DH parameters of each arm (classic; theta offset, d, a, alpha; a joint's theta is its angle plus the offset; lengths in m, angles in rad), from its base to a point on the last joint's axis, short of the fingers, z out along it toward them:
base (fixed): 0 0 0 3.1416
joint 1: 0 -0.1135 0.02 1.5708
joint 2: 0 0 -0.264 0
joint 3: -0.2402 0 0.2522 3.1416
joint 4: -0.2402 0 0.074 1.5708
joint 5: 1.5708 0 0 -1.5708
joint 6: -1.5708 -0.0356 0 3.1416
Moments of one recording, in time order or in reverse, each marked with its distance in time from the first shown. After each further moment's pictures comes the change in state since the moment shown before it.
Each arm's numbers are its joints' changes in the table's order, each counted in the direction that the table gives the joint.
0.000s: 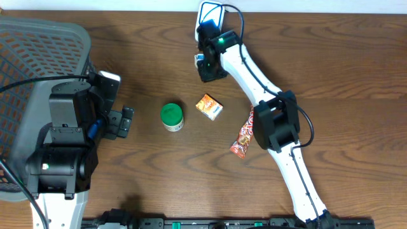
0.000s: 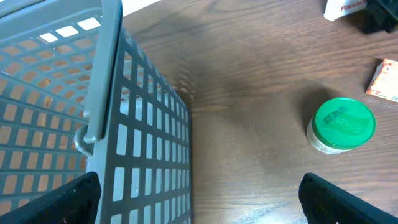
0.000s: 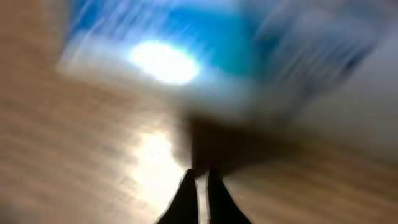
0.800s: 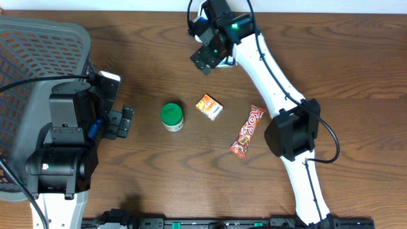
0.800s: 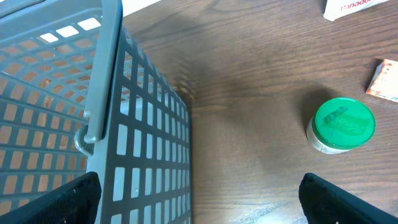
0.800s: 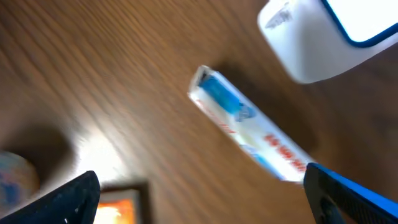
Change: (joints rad) left arm 0.000 0.000 0.000 0.000 0.000 0.000; right arm 0.029 -0.216 0.005 0.013 -0.017 0.555
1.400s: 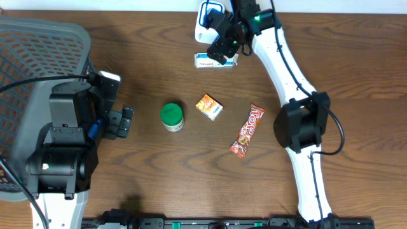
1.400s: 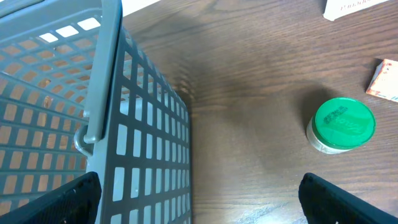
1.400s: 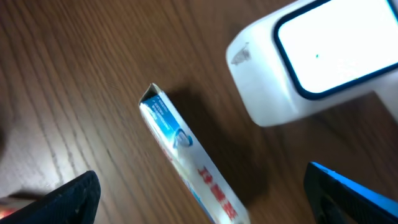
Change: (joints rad) left arm 0.000 0.000 0.000 0.000 0.000 0.000; right arm 0.117 0.064 0.000 0.145 -0.190 0.251
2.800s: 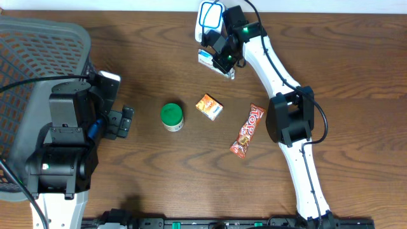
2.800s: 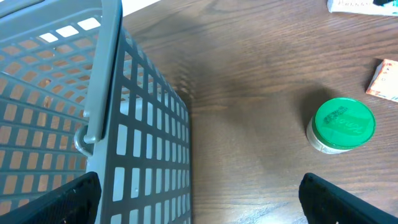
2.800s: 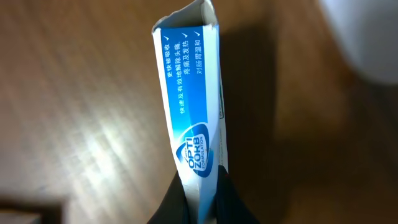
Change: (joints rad) left arm 0.000 0.000 0.000 0.000 0.000 0.000; right arm -0.003 0.145 -0.013 -0.083 -0.034 -0.079
